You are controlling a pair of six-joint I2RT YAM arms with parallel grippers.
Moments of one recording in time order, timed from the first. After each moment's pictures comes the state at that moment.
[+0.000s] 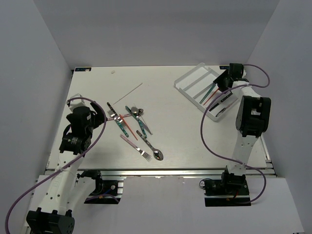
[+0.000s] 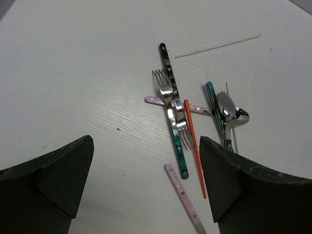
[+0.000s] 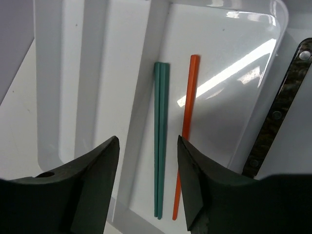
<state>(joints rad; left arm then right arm) -0.15 0.77 0.77 -0.51 -0.34 -0.47 -0.07 2.12 1.63 -0.25 -0.05 0.72</state>
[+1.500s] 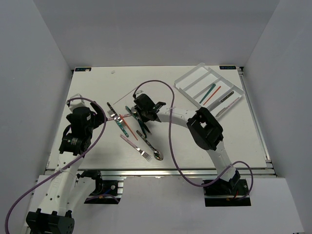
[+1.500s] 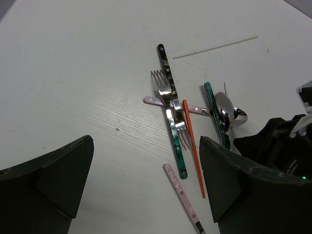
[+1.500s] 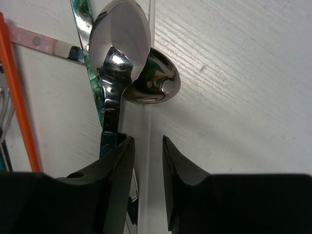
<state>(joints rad) -0.15 0.76 0.77 -0.51 -0.34 -0.47 0.91 2.19 1.65 -0.31 0.19 0.24</state>
